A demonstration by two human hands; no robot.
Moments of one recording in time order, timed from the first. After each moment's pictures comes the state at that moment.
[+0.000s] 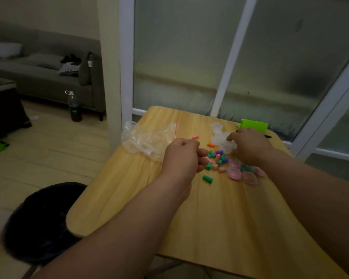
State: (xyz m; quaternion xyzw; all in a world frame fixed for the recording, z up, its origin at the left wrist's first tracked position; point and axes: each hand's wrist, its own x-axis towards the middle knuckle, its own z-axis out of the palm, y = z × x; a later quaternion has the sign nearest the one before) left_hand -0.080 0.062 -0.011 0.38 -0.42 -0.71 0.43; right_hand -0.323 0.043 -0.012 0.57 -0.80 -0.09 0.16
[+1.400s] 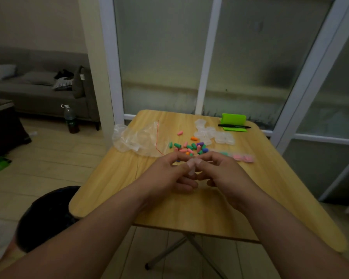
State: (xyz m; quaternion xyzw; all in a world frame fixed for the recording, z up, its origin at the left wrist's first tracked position) left_hand -0.035 0.112 -0.022 0.28 -0.65 -0.66 0.25; right_hand -0.199 0.190 -0.025 0.44 -0.66 0.51 -0.33
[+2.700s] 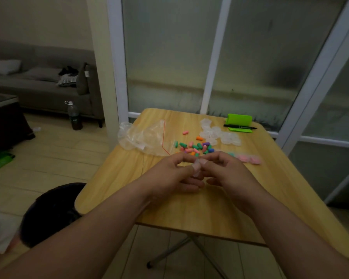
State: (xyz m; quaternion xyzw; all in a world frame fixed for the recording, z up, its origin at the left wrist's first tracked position) left_hand -0.027 0.103 -0.026 0.26 -0.62 -0.70 0.22; right_hand -0.202 0.182 -0.034 0.44 -0.65 0.53 -0.32
